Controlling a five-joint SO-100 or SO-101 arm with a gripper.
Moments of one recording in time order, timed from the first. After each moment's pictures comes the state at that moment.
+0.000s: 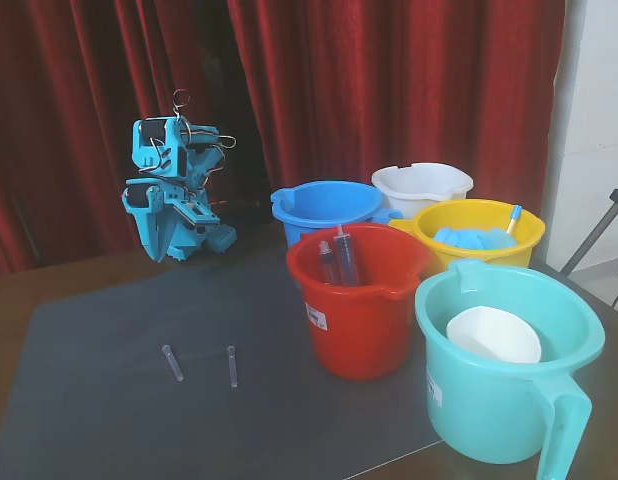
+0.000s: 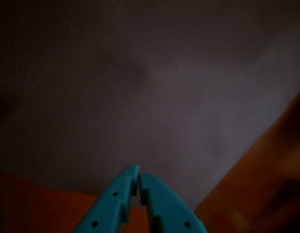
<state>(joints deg) 24.4 177.7 168.6 73.8 13.7</state>
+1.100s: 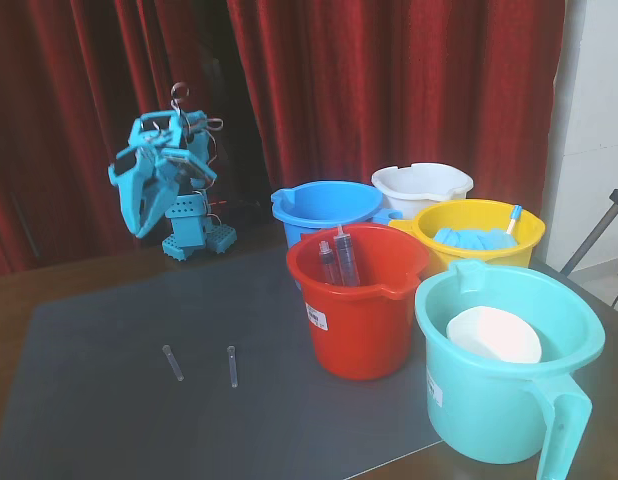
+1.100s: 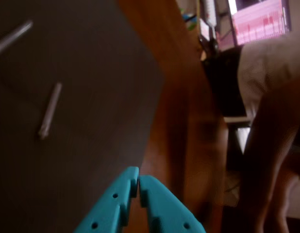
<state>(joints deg) 14.3 159.1 159.5 28.7 24.7</state>
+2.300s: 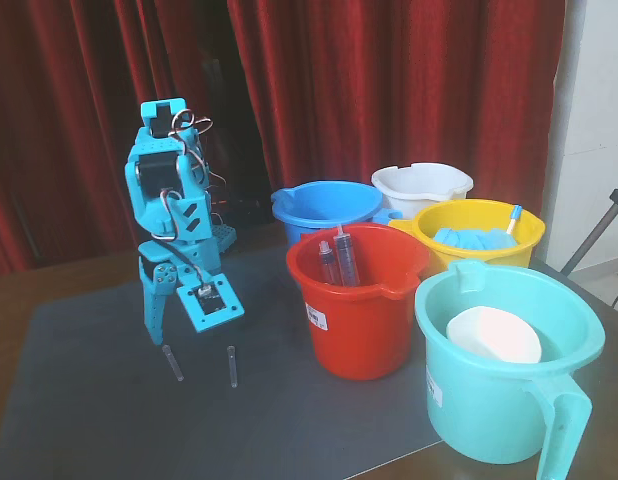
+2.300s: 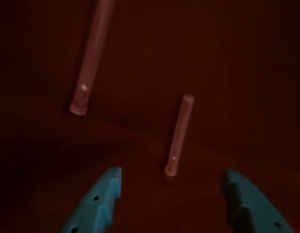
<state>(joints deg) 3.4 62.2 70.8 79.8 63.5</state>
